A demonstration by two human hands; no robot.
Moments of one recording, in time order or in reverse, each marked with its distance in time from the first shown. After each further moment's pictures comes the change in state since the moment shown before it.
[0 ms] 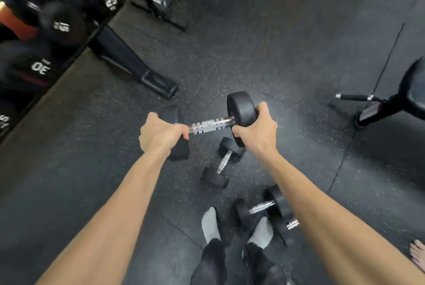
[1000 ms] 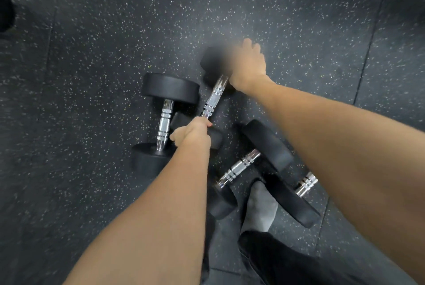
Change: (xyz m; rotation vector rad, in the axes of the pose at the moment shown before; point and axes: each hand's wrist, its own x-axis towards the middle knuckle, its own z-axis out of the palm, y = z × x) left_hand 0.133 -0.215 0.574 -0.142 -0.205 -0.599; right_hand 0.246 0.494 0.108 -0.928 -0.080 0.063
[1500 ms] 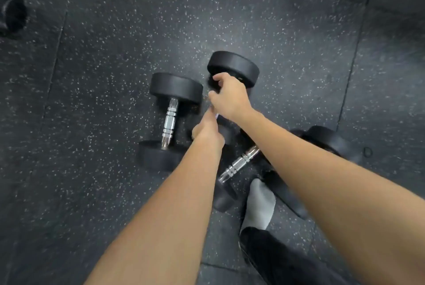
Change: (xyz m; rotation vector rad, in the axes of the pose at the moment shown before) left_hand -0.020 -0.011 0.004 -0.230 -0.403 -0.138; right_hand -0.081 -0.045 -0.005 0.723 -0.129 0.105
